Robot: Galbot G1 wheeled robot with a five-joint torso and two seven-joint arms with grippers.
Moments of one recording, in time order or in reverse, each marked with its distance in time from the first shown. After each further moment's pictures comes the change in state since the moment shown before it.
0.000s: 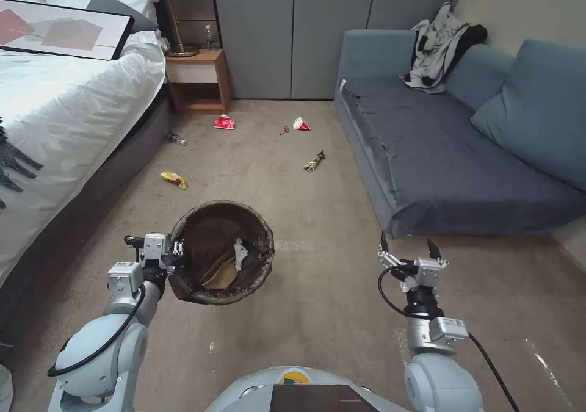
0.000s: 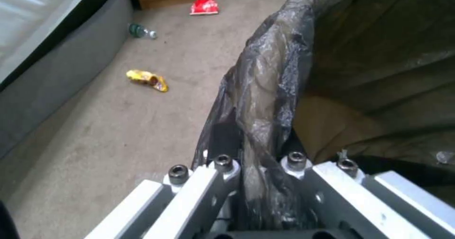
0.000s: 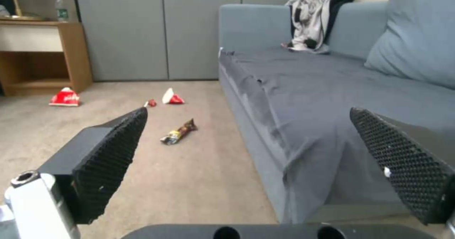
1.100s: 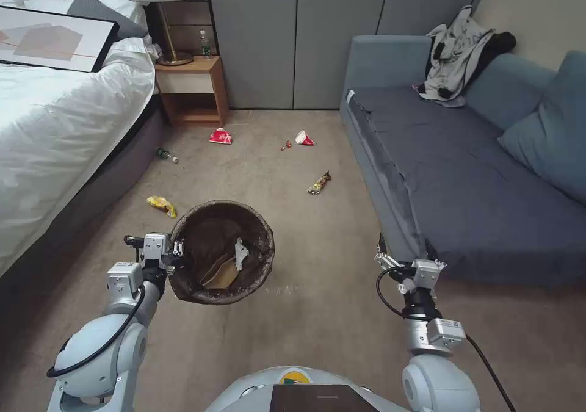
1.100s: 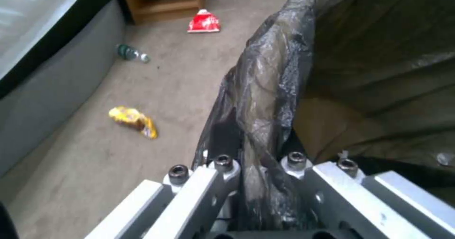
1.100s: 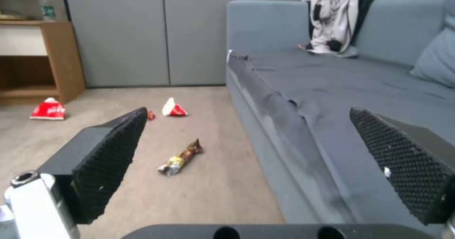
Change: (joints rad) left arm 0.002 -0.002 -0.002 -0.004 0.001 -0.002 0.005; right arm -0.005 0.007 -0.008 -0.010 -0.007 0.010 -0.001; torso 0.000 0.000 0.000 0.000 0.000
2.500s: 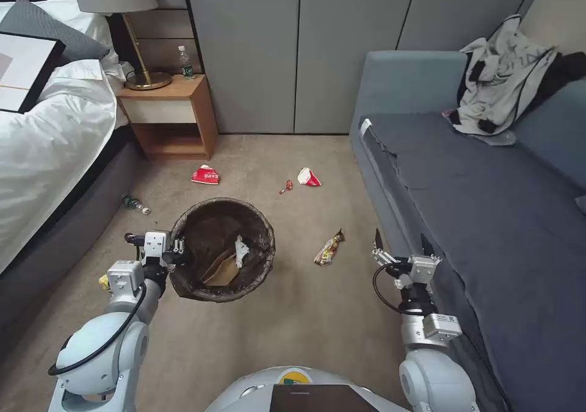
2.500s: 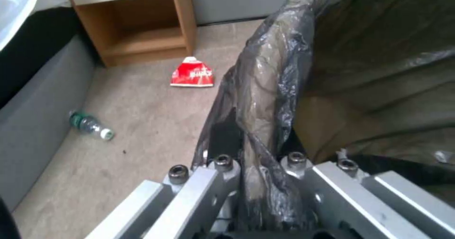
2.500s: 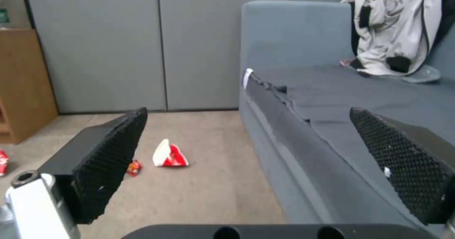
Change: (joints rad) left arm -0.011 -0.002 0.008 -0.004 0.009 0.006 -0.004; right arm 0.027 -0.016 -0.018 -0.002 0.000 -0.006 0.003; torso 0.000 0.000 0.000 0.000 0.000
